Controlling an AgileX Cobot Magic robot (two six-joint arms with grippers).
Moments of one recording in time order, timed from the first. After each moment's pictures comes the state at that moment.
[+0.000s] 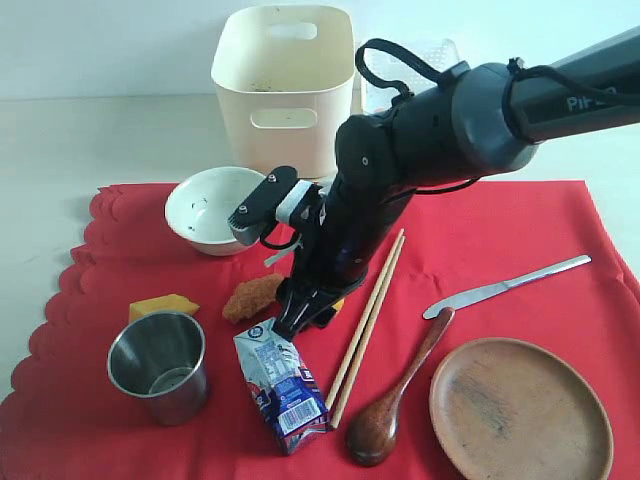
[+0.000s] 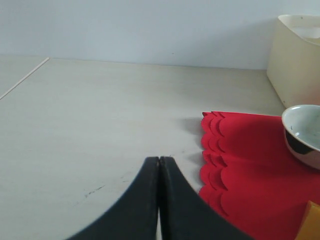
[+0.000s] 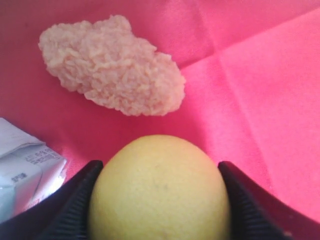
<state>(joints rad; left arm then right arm) 0.06 0.01 0.00 0.07 0.32 -0.08 0.72 2.02 -1.20 0.21 0.57 -0.46</state>
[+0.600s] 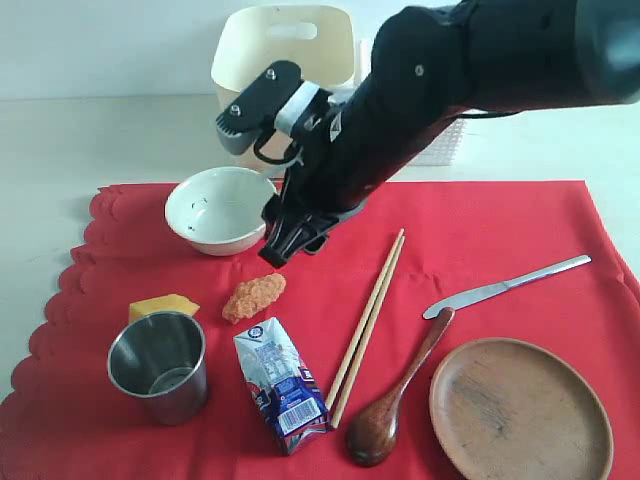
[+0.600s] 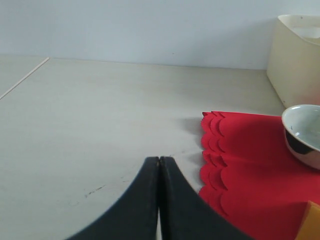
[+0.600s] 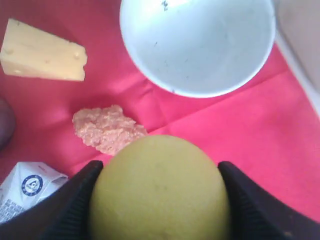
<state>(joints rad) 0.06 0.01 0.00 0.07 0.32 -0.08 0.72 1.79 -1.20 0.19 0.54 -0.46</state>
